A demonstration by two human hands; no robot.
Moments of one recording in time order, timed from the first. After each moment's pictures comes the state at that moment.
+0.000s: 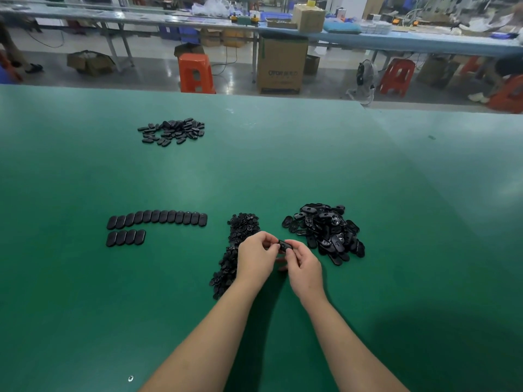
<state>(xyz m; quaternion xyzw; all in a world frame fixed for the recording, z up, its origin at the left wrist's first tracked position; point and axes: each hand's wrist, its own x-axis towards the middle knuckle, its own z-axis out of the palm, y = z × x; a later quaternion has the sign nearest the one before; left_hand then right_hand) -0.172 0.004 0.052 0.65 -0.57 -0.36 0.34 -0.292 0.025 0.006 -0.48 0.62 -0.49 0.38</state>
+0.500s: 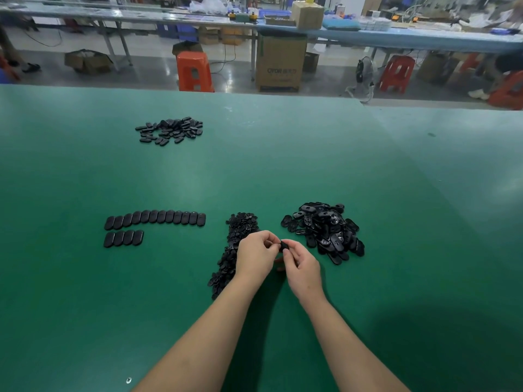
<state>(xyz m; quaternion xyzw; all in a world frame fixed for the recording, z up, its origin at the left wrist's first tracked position) -0.175 -0.003 0.057 0.66 -0.59 -0.35 0.30 -0.294 0.027 0.008 -0.51 0.62 -0.47 0.37</state>
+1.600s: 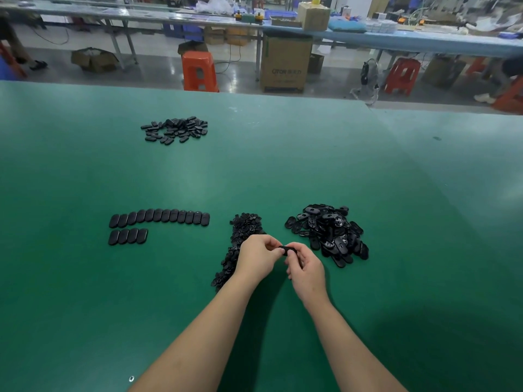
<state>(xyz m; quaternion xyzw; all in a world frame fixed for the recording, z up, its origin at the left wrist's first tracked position) -0.166 -0.008 0.053 0.65 -0.59 -0.39 0.27 -0.293 0.027 0.012 -0.48 0.62 -0.48 0.40</state>
